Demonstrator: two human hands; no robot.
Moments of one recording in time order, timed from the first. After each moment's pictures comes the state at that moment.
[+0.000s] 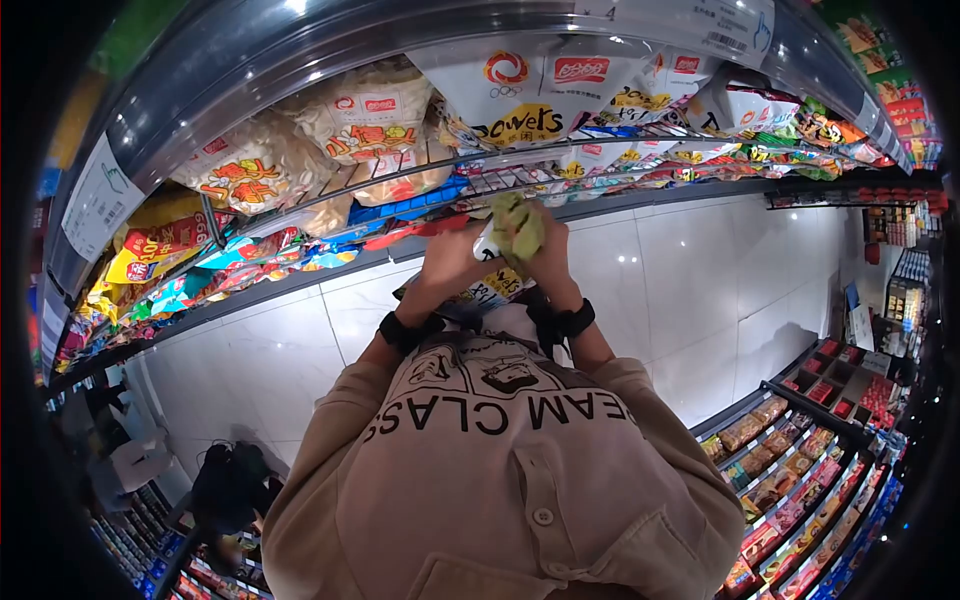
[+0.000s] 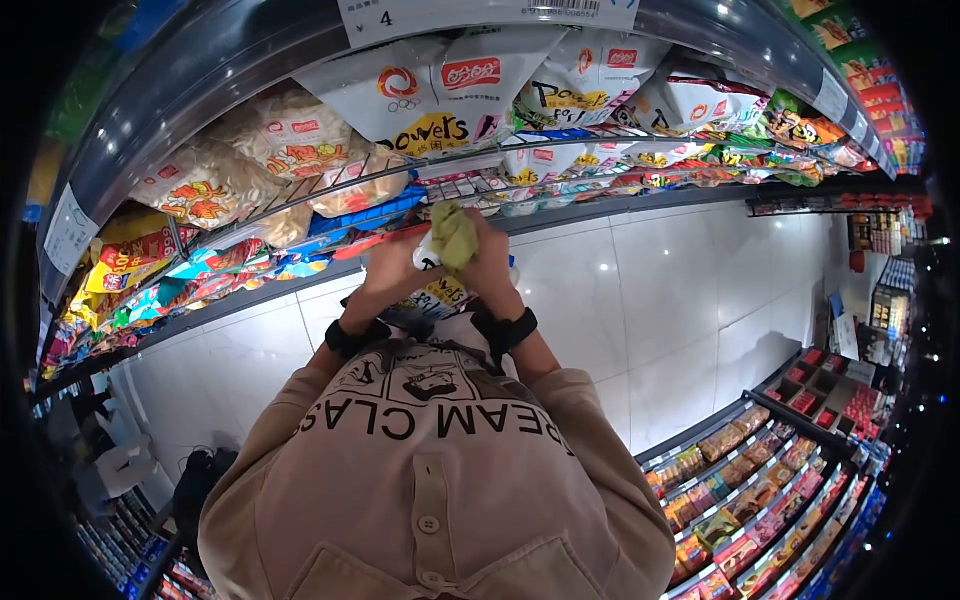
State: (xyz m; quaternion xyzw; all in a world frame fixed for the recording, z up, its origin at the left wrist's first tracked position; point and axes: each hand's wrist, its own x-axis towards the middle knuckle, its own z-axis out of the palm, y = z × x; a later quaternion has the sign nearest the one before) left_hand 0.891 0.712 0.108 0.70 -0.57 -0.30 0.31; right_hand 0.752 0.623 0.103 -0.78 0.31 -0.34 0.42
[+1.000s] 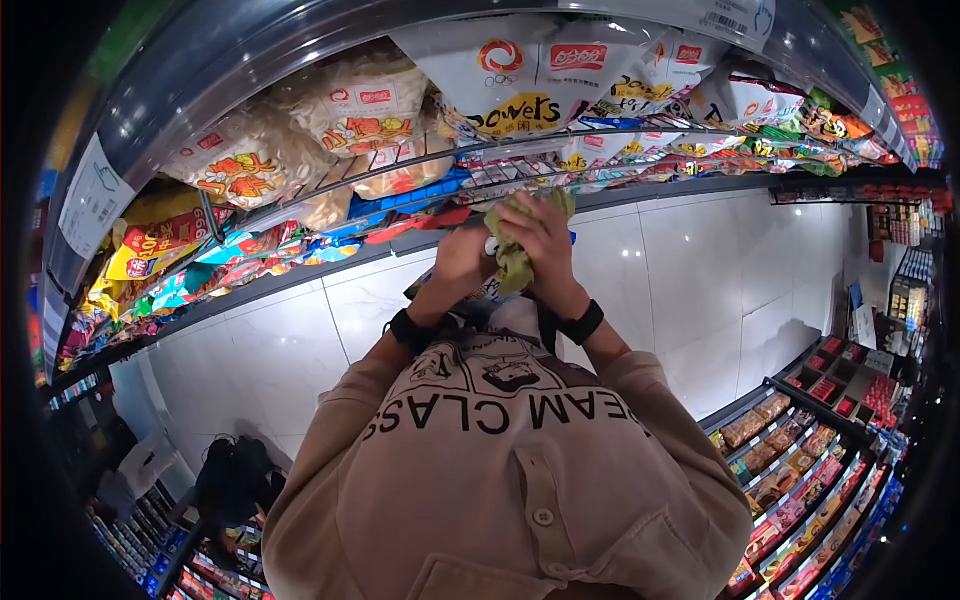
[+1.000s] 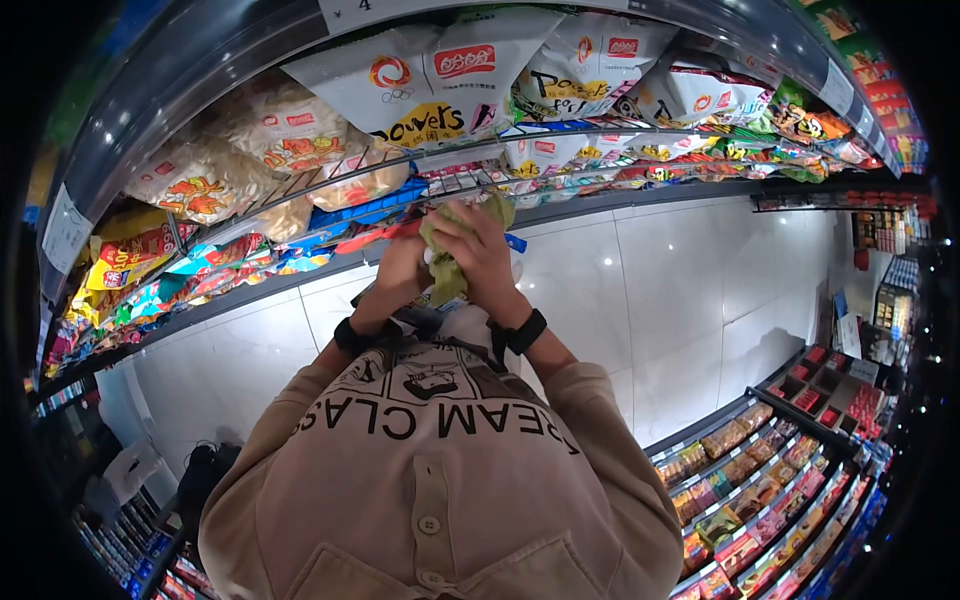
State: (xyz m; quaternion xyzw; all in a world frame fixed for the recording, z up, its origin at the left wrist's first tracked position) left_hand 0.875 0.717 0.094 0.70 -0.57 -0.27 0.33; right_hand 0.738 0.630 0.121 -0.89 0.17 -0.37 0.21
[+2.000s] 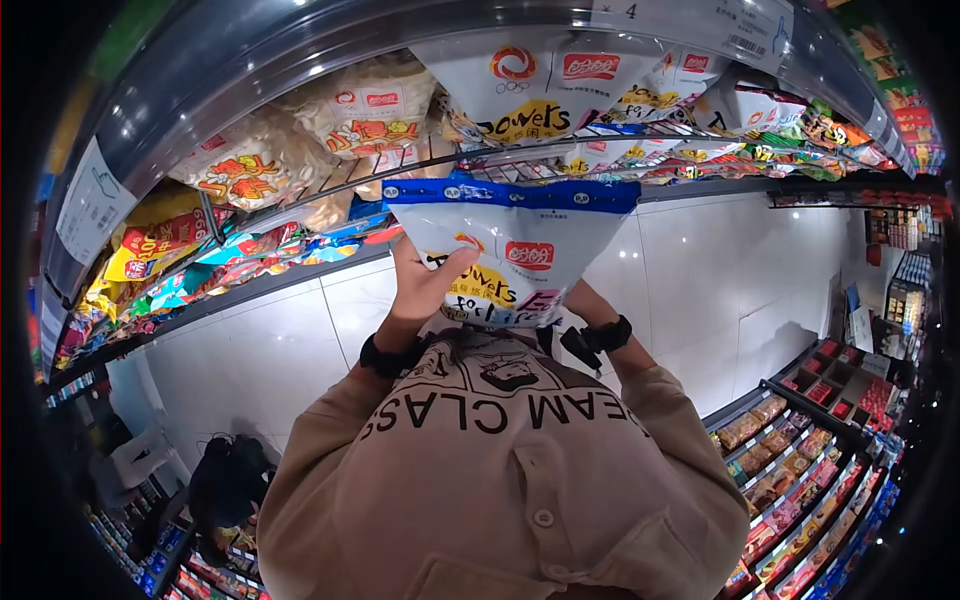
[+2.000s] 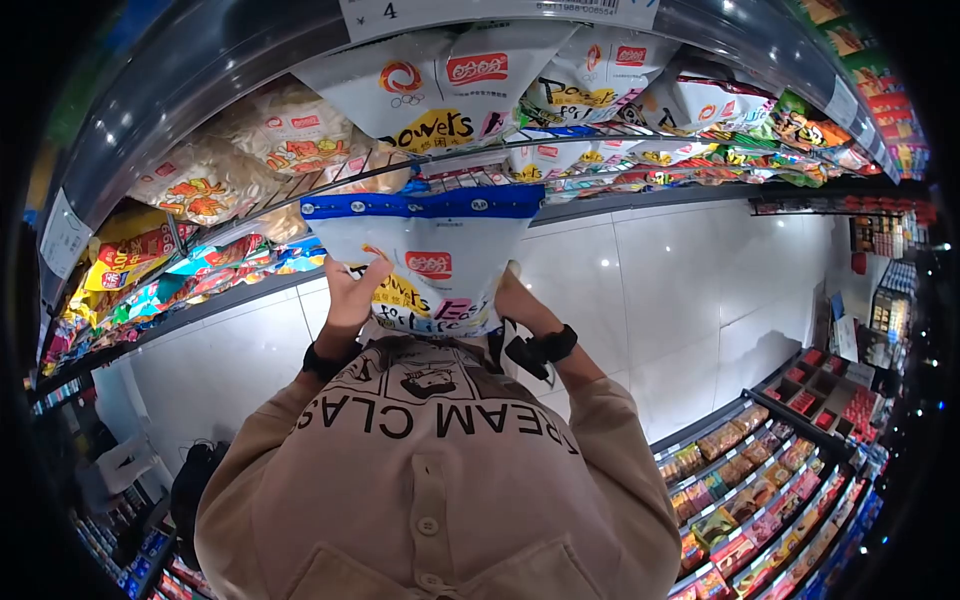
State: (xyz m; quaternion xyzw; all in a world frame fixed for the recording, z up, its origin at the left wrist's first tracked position) left_hand 0.892 0.745 0.166 0.53 -0.34 -0.38 0.68; right_hand 0.677 0.625 0.055 -0.52 0.43 -0.03 0.74
